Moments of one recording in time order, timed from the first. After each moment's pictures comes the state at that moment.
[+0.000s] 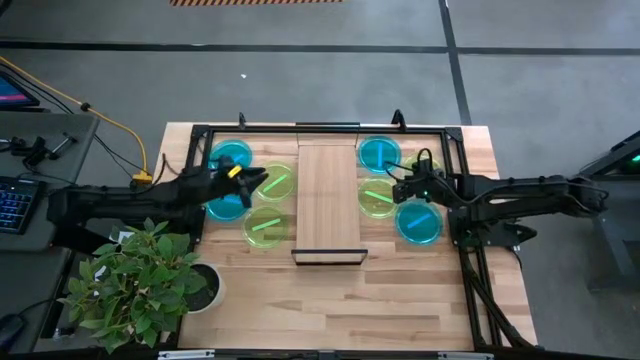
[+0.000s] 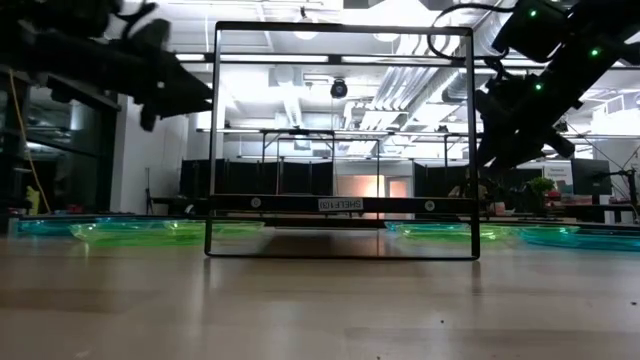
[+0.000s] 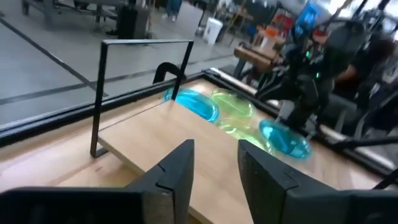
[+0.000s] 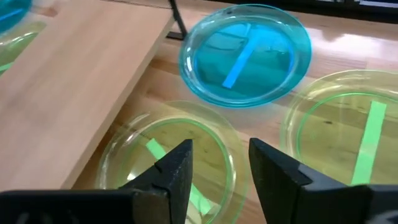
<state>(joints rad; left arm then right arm) 0.24 0.69 0.24 0.31 -0.21 -0.36 -0.19 0.89 0.45 -0.41 0.49 0.83</state>
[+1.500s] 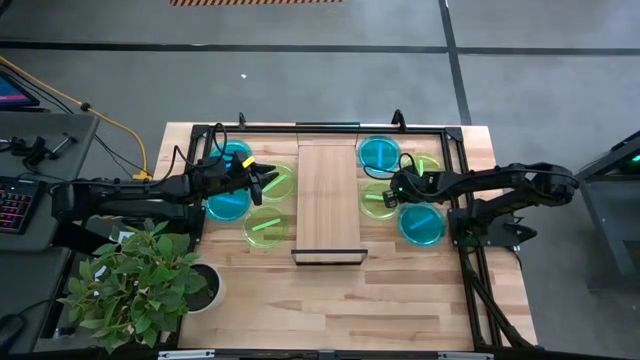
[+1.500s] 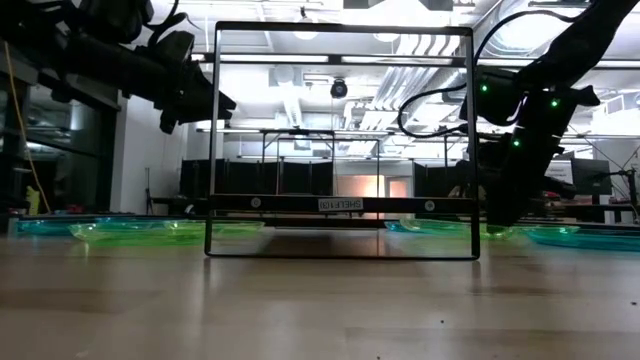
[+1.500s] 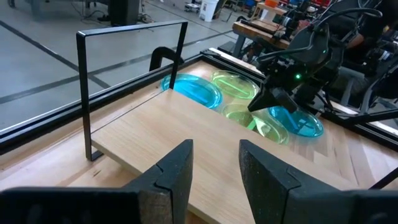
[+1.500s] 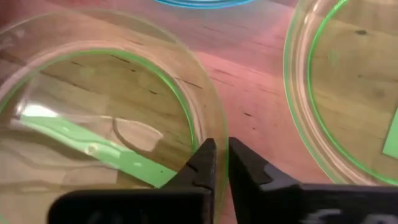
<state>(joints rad) 0.30 0.87 0.31 0.34 -0.11 -0.29 -0.31 1.30 0.45 -0.32 0.29 0.86</state>
